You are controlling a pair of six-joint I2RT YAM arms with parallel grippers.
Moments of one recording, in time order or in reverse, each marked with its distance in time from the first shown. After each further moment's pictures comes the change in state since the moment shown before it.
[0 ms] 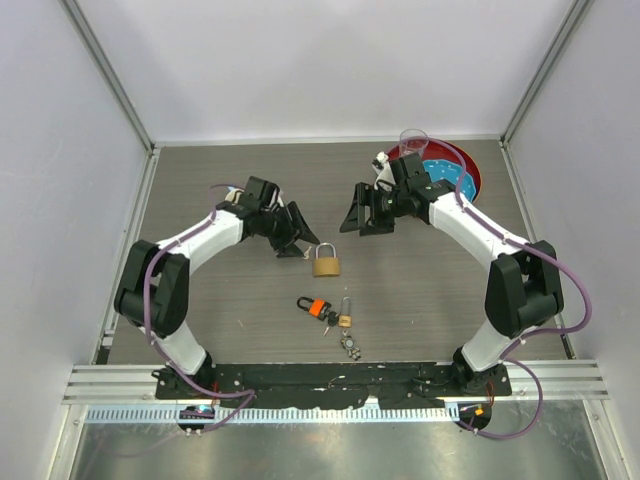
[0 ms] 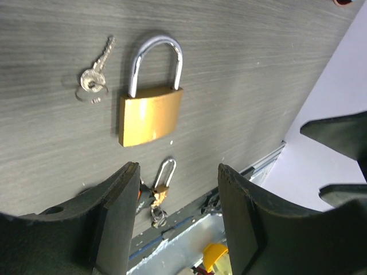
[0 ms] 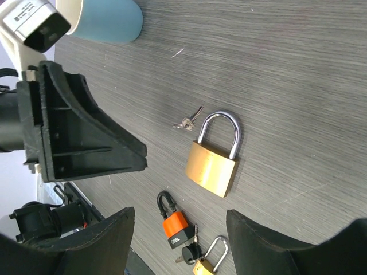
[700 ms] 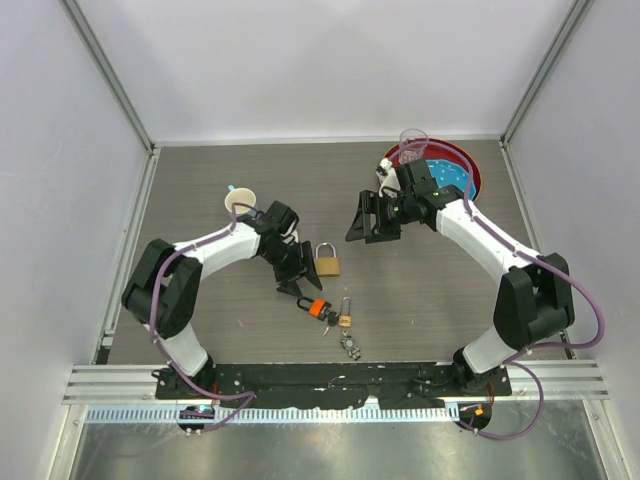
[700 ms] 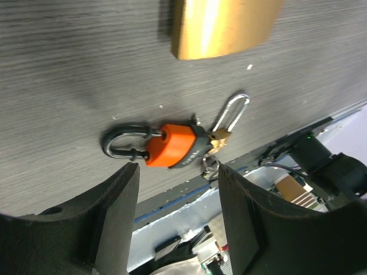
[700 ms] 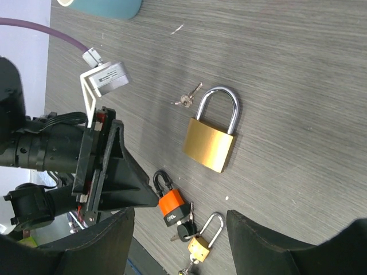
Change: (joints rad) left arm -0.143 -0.010 -0.070 -0.229 0.015 0.100; right arm -0.003 -0.085 -0.050 -0.063 -0.002 -0.048
